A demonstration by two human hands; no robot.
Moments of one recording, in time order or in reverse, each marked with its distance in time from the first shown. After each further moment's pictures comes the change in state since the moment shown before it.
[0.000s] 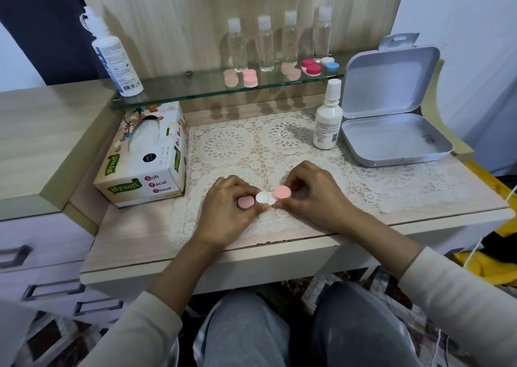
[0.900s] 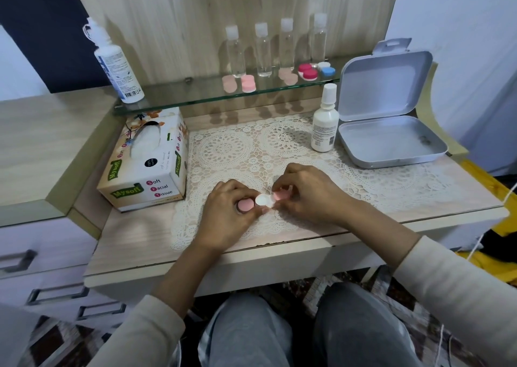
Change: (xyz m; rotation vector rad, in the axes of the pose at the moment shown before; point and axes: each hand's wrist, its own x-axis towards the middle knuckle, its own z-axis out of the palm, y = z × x) left_hand -0.002 0.000 0.000 0.013 -0.009 -0.012; right_hand 0.007 -0.016 -0.011 -0.286 -0.156 -0.107
